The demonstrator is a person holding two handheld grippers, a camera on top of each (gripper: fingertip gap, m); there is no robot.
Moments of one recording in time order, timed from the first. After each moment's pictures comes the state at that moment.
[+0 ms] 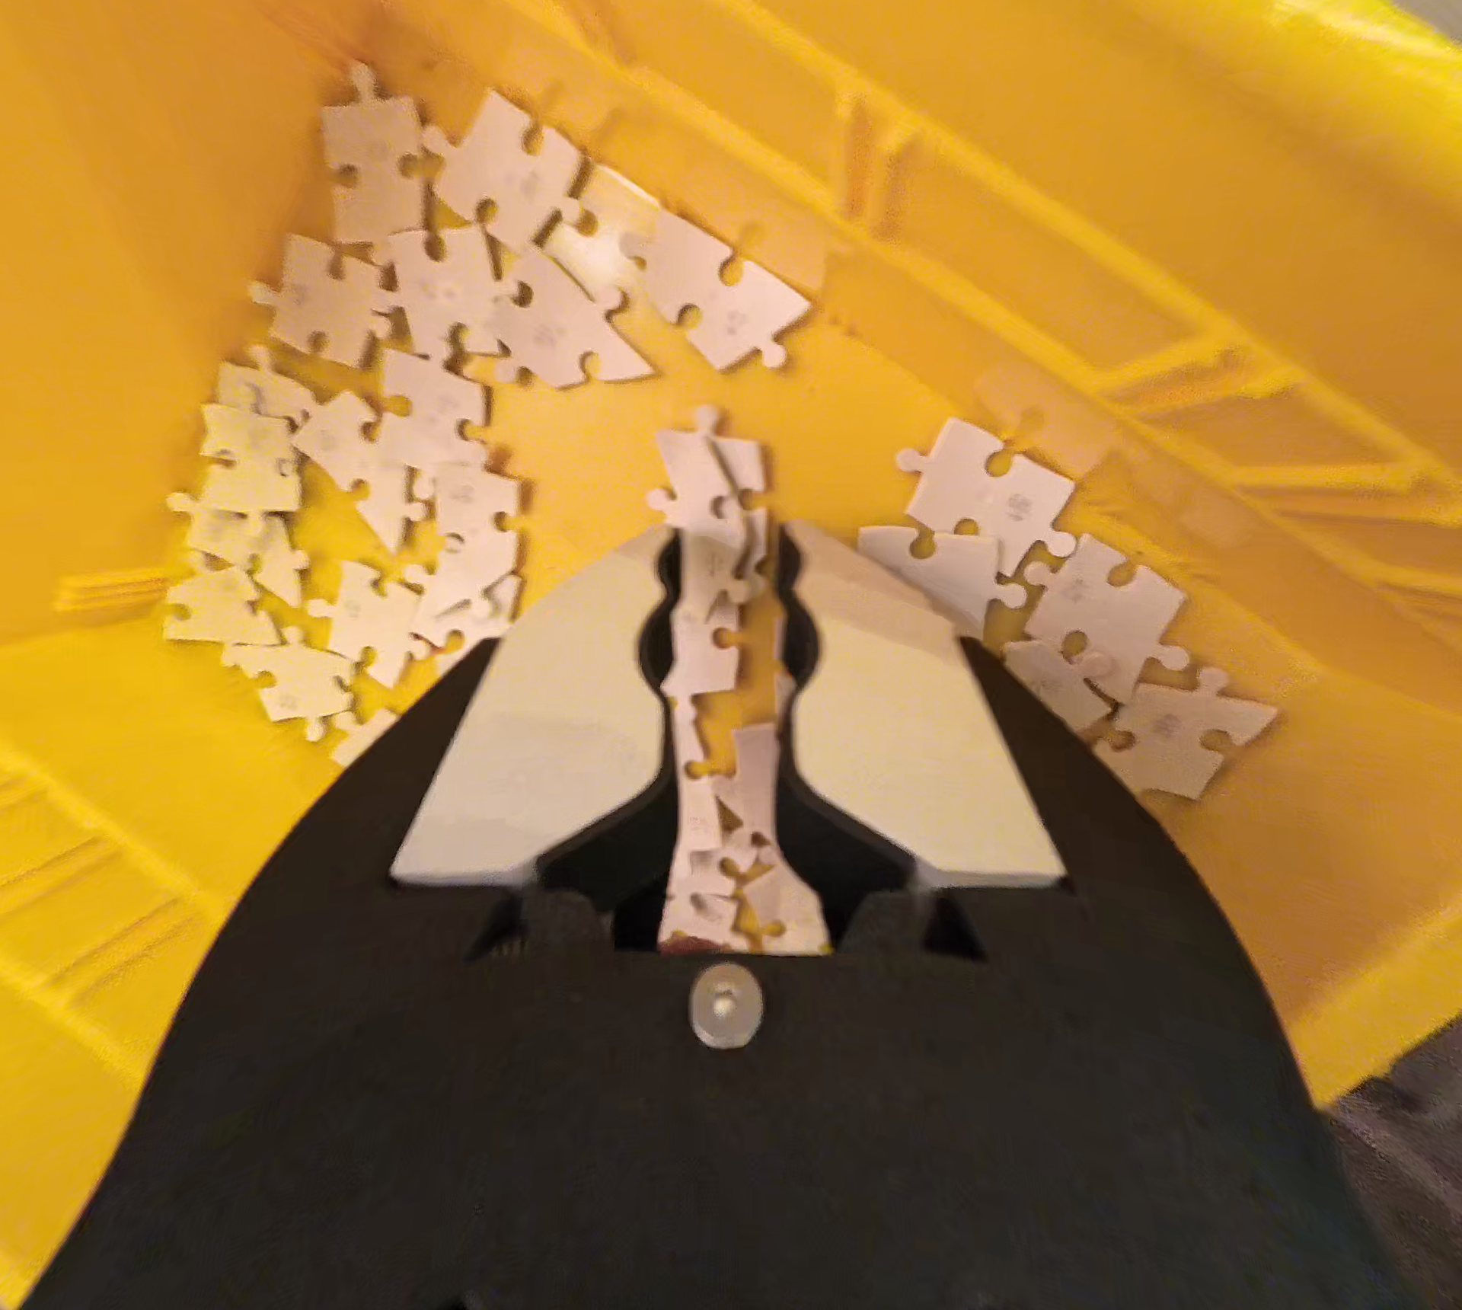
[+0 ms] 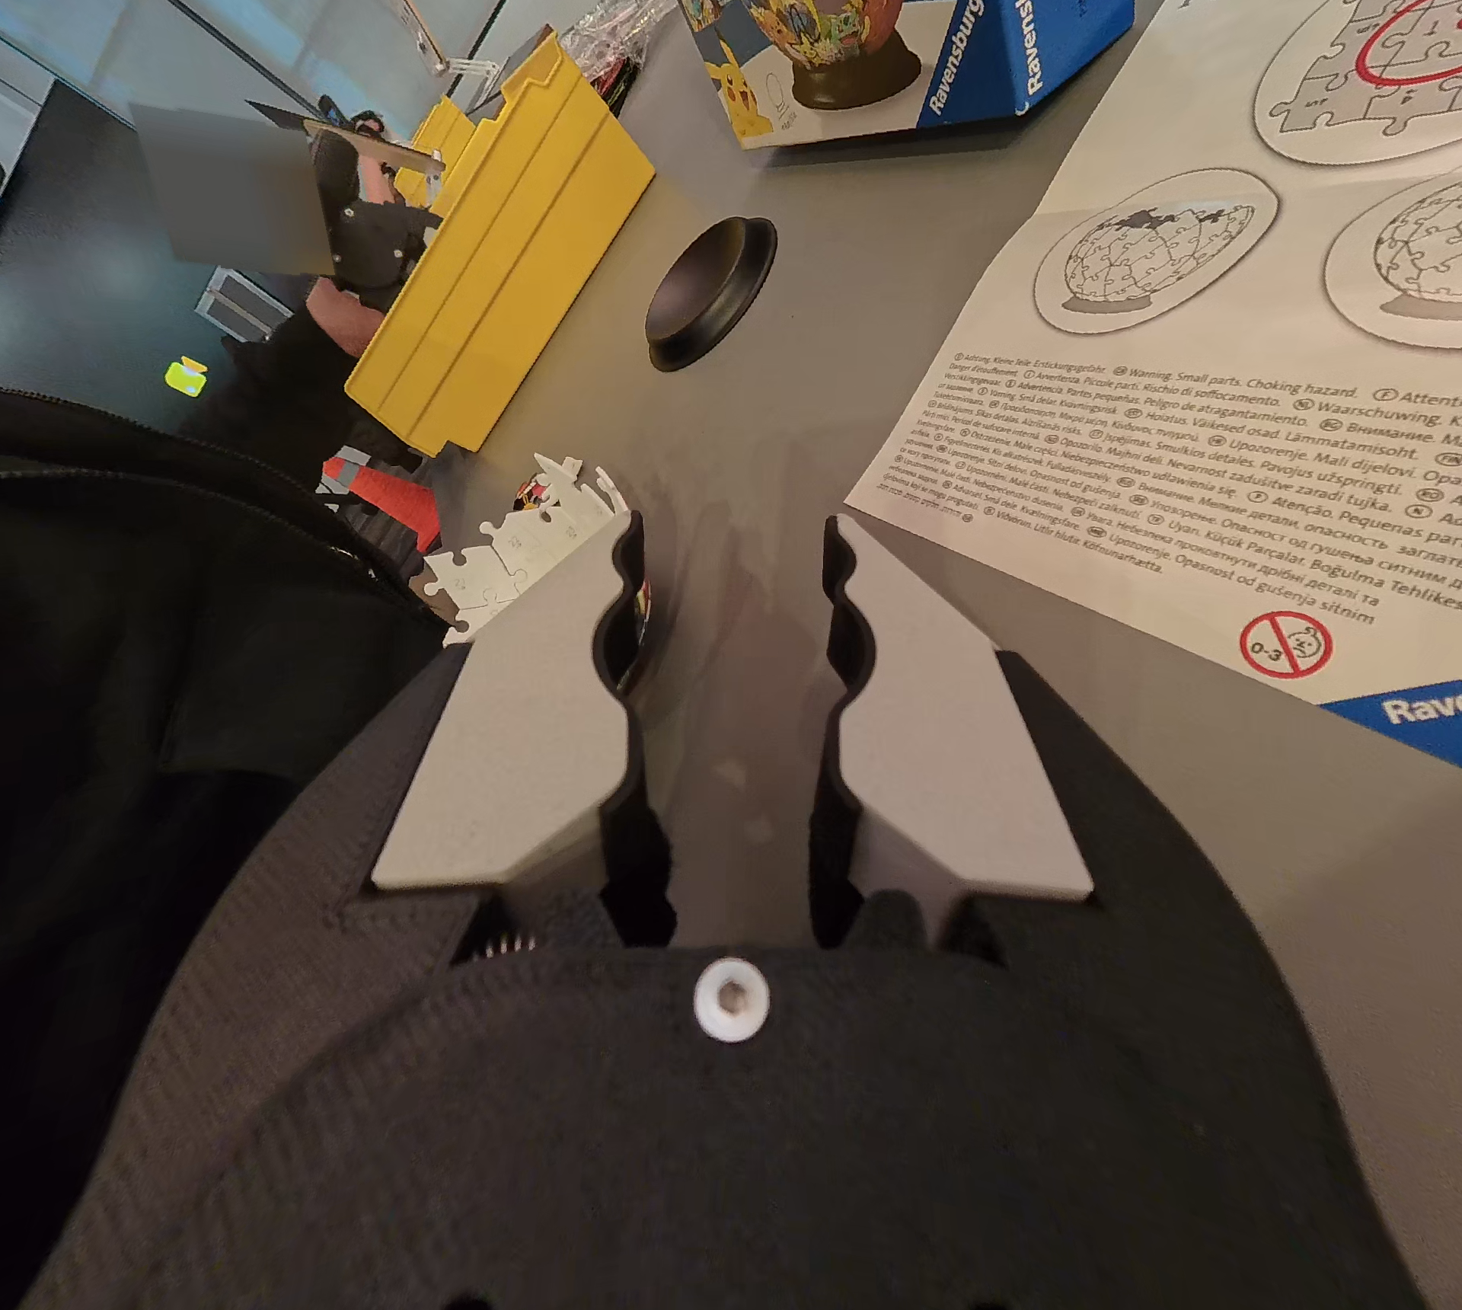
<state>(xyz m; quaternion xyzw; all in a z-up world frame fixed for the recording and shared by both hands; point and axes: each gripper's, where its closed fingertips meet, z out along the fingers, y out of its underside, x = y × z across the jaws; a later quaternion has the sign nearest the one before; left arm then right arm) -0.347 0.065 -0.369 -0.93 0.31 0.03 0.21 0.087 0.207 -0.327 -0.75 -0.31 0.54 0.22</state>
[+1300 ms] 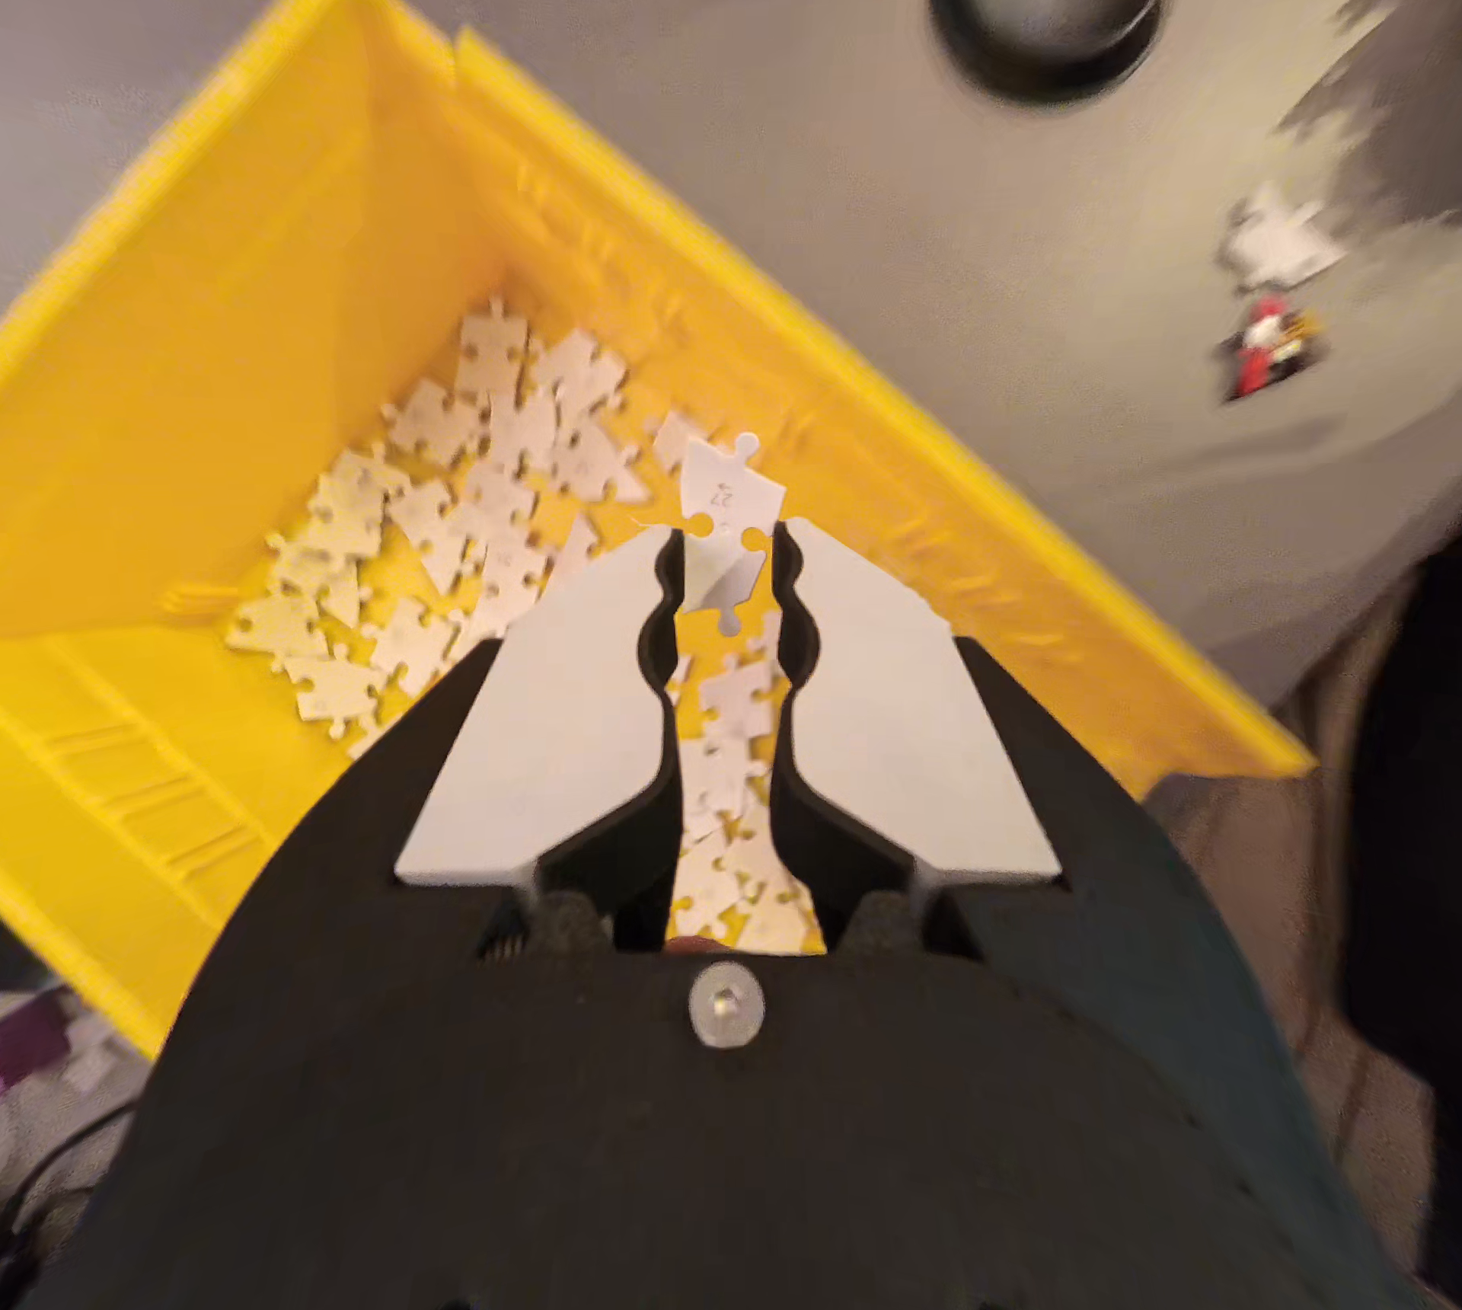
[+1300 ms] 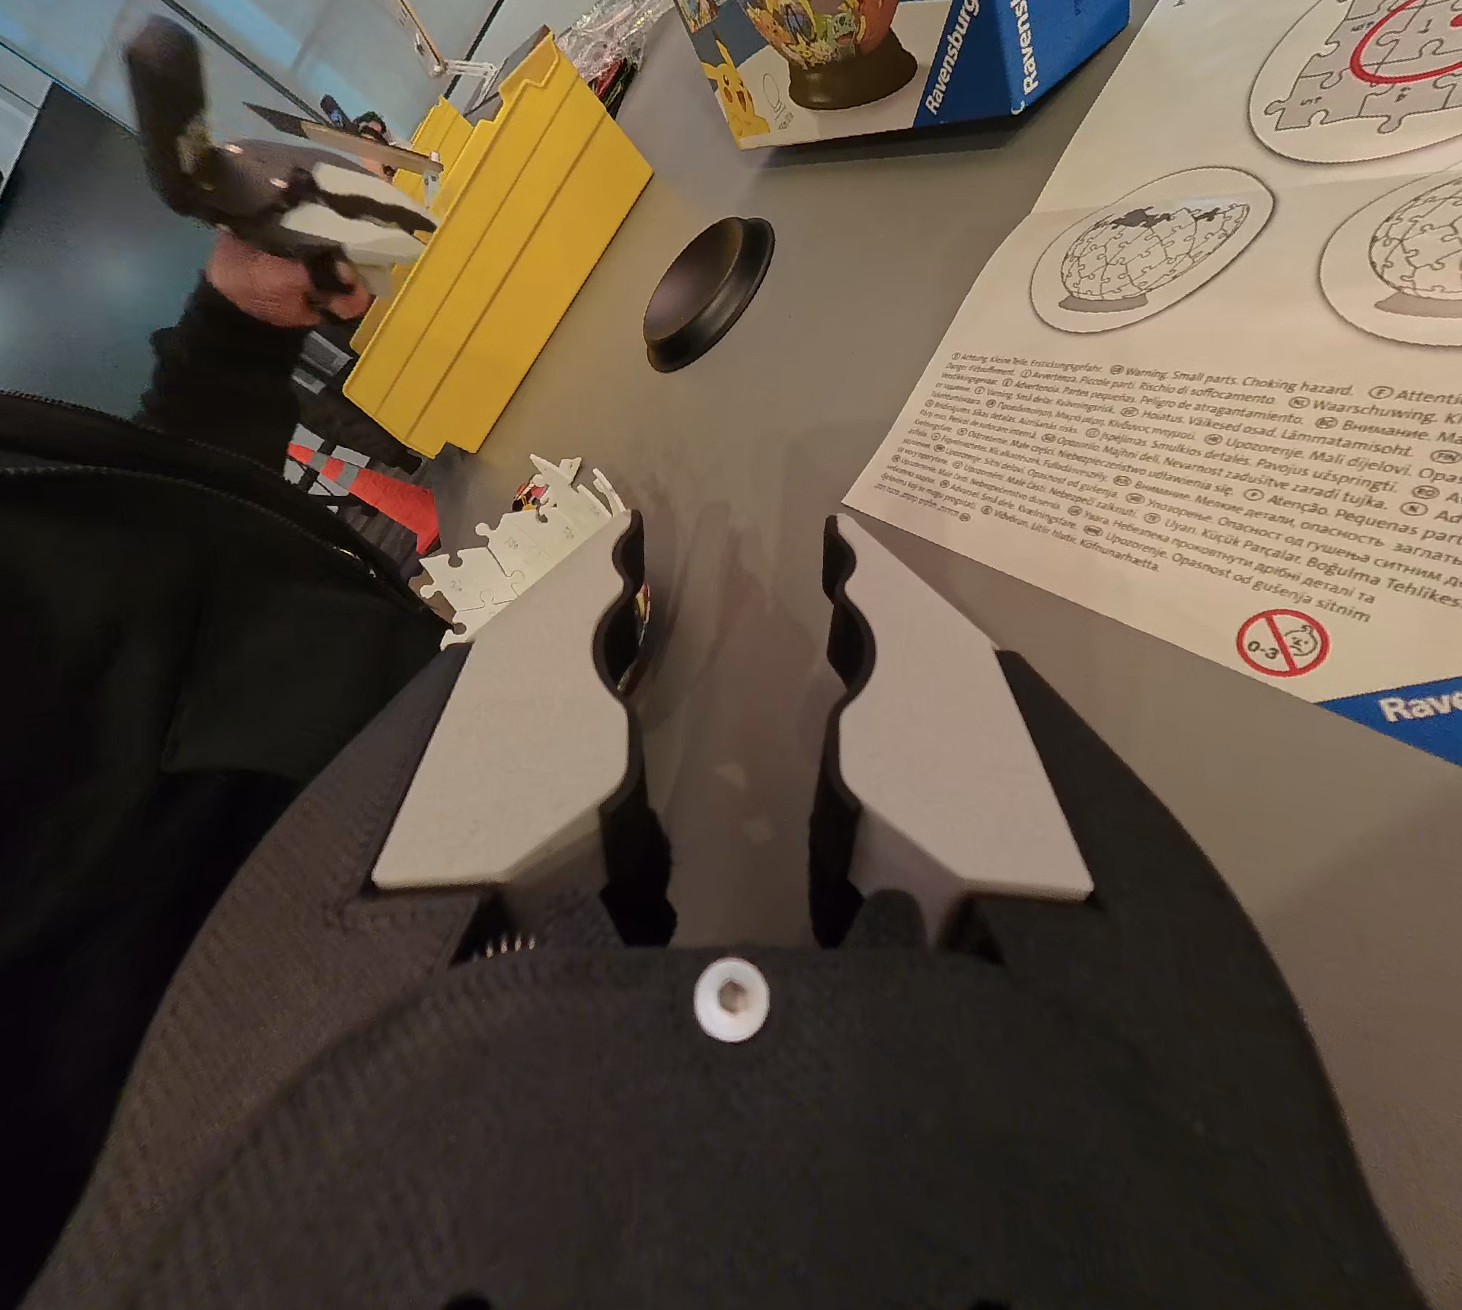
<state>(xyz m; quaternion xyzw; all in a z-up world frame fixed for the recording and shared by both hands) -0.323 0.074 -0.285 -0.92 0.23 -0.06 0.30 0.087 0.208 -0.328 -0.75 -0.31 0.54 0.22</state>
